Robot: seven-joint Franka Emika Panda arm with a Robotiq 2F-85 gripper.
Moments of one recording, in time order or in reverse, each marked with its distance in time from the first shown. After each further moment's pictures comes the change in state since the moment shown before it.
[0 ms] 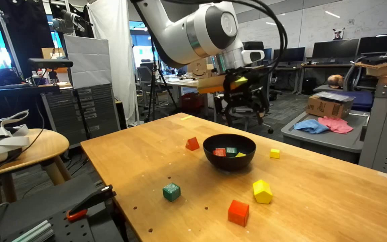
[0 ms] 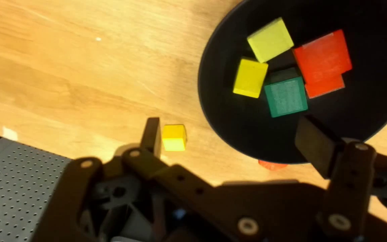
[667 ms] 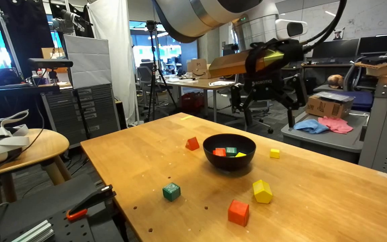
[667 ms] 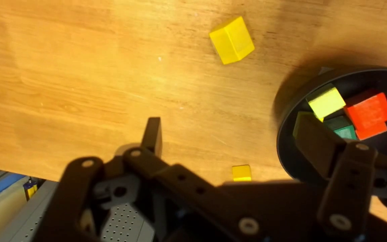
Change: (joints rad) arm -0.175 -0.194 -0.022 -0.130 0.106 -0.091 -0.188
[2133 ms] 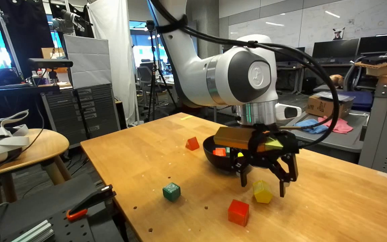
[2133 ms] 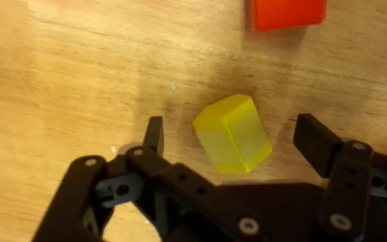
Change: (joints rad) arm -0.013 0.379 -0.002 0.078 -0.054 0.135 0.021
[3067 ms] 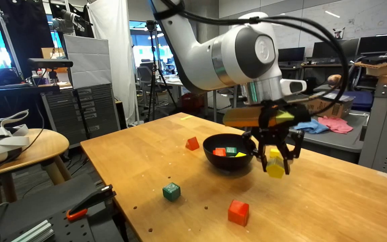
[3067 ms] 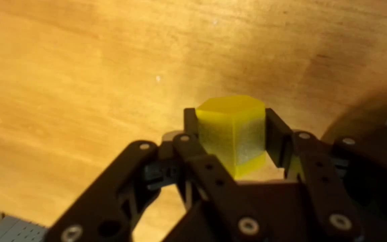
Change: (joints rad) arm 0.076 -0.078 -0.070 0.030 -0.087 -0.001 0.053
